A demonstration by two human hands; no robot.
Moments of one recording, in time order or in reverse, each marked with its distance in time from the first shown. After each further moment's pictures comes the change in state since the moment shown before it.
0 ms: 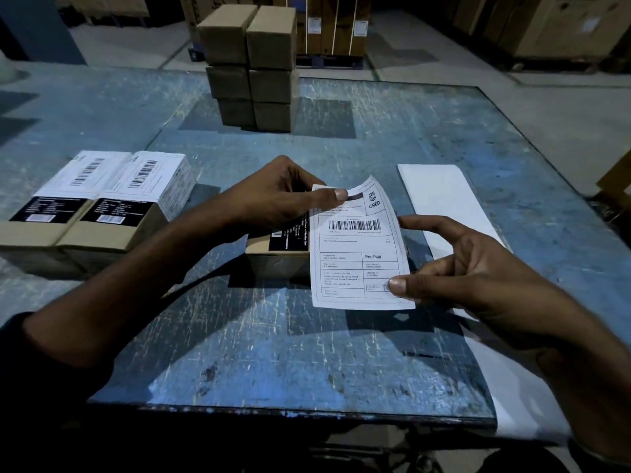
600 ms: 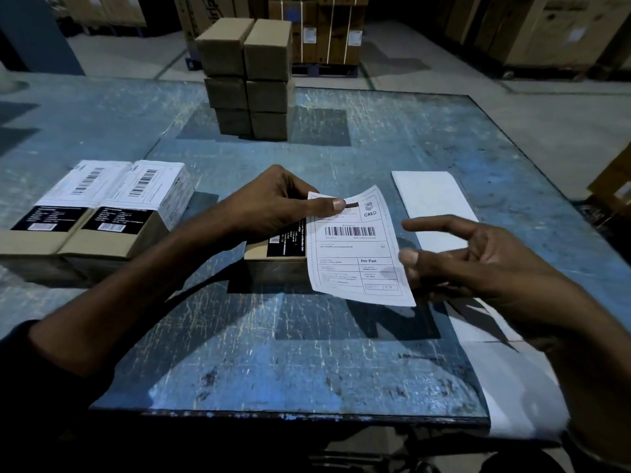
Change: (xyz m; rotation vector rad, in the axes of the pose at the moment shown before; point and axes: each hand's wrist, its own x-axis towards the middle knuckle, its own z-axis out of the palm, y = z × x) left_hand -0.001 0.003 -0.001 -0.009 0.024 -0.035; right_hand -0.011 -0.017 -0.006 -0.102 0.128 -0.014
